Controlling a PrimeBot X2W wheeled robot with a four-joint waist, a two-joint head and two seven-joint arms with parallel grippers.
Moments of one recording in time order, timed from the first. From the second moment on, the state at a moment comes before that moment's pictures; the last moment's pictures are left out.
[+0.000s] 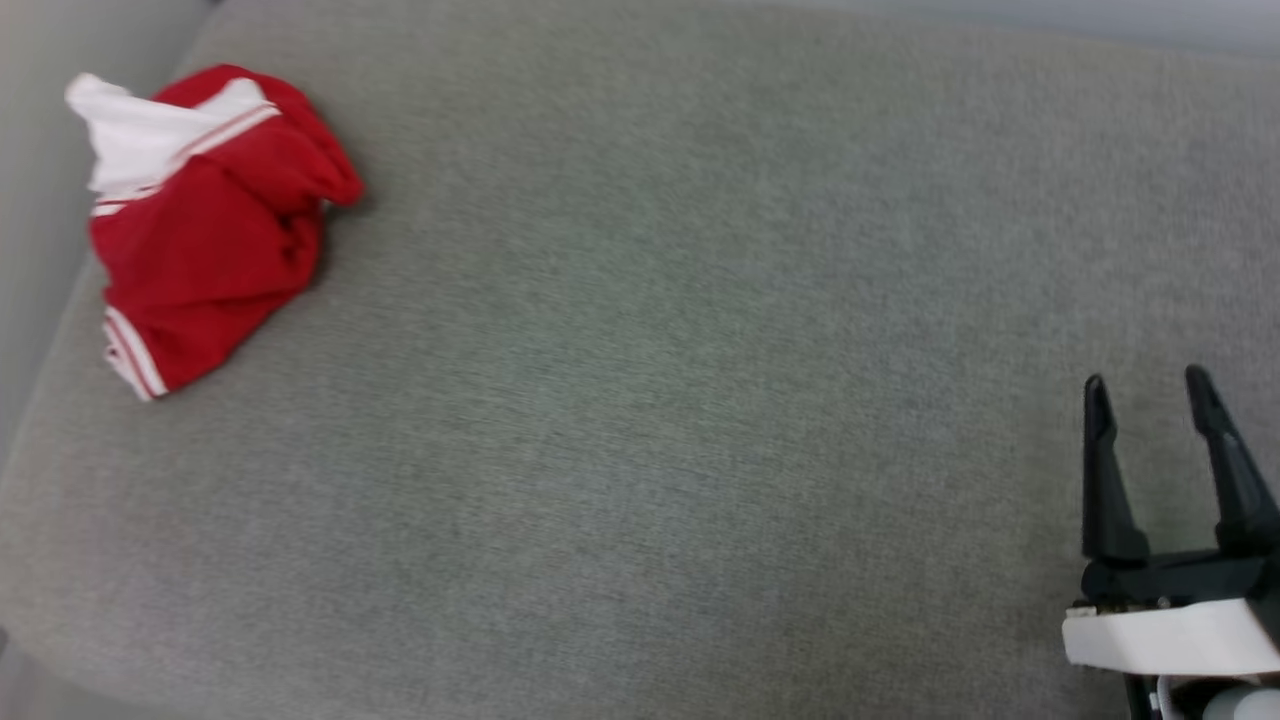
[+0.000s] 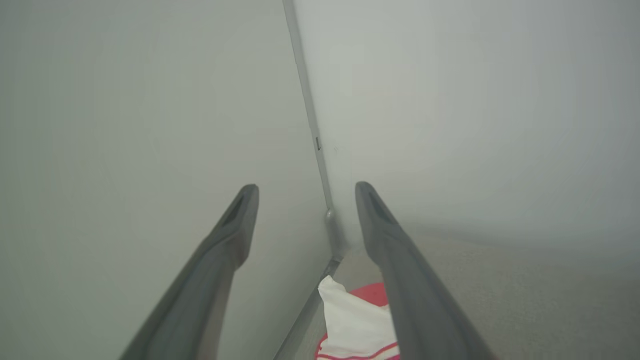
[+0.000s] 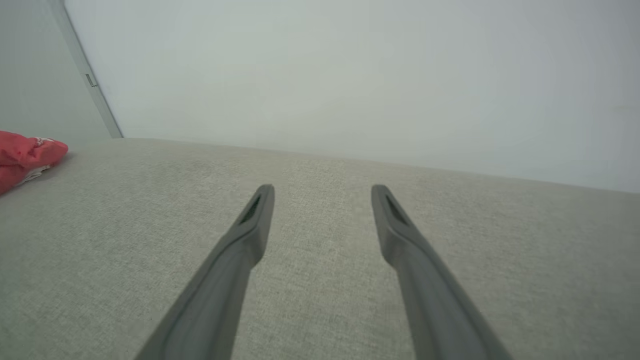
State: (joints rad) left arm -0.91 0.55 0.18 0.55 -0.31 -0.10 0.10; right arm 0.01 -0.05 -0.09 -0.14 0.01 0.13 -0.26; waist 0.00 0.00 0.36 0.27
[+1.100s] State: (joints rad) left arm -0.94 0.82 -0.21 0.65 -0.85 -0.13 0.90; right arm -0.14 -0.05 -0.09 -0.25 -0.04 0.13 -0.26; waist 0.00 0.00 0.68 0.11
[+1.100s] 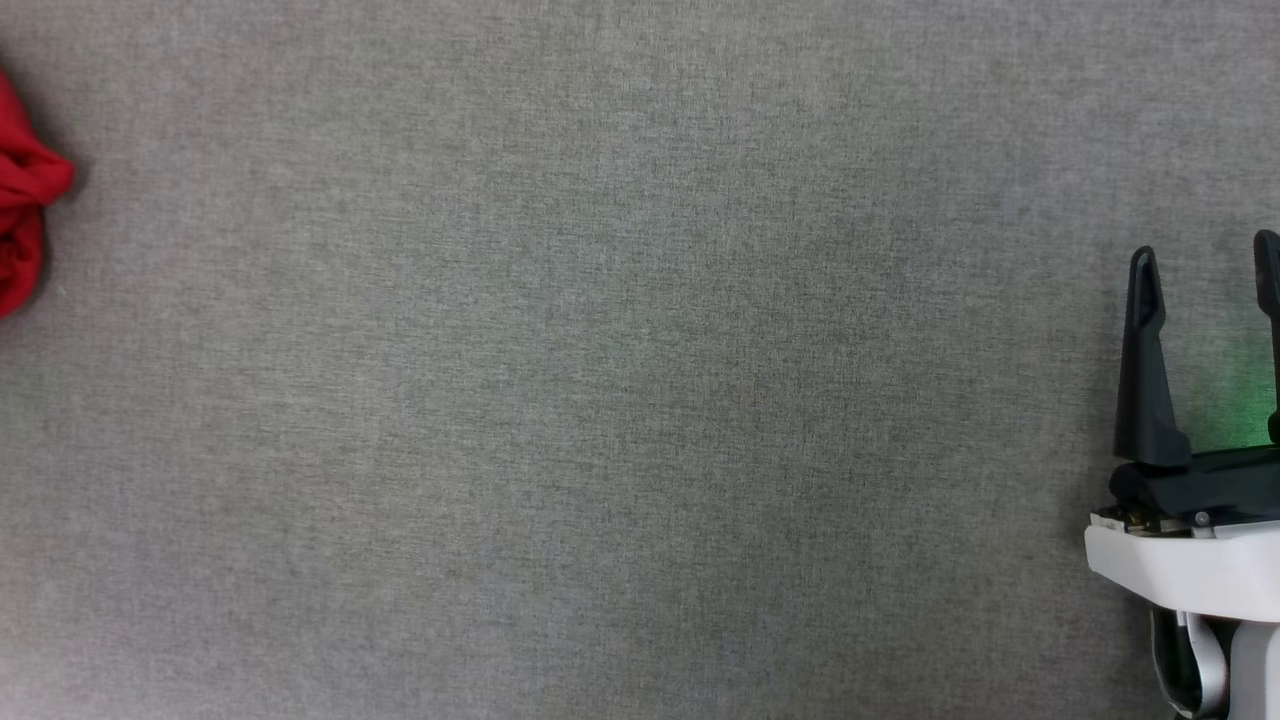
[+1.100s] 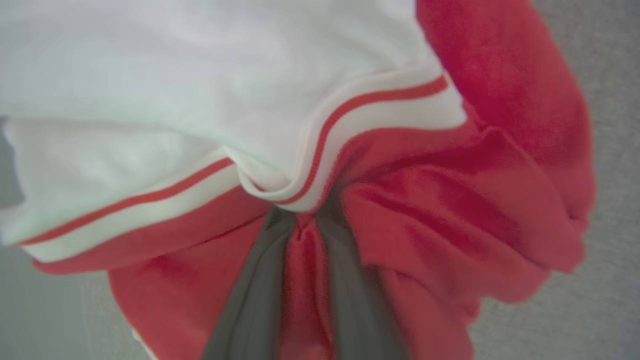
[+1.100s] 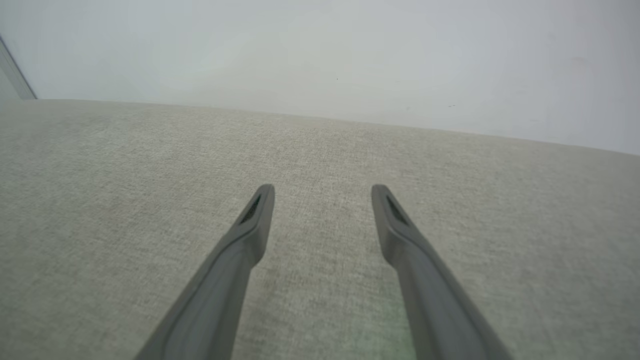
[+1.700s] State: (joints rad) left arm -1.04 0.95 -0.40 0.39 -0.83 -0.13 0.86; right arm -0.09 -0.05 -0.05 -0.15 0.04 0.13 -0.26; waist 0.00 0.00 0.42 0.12
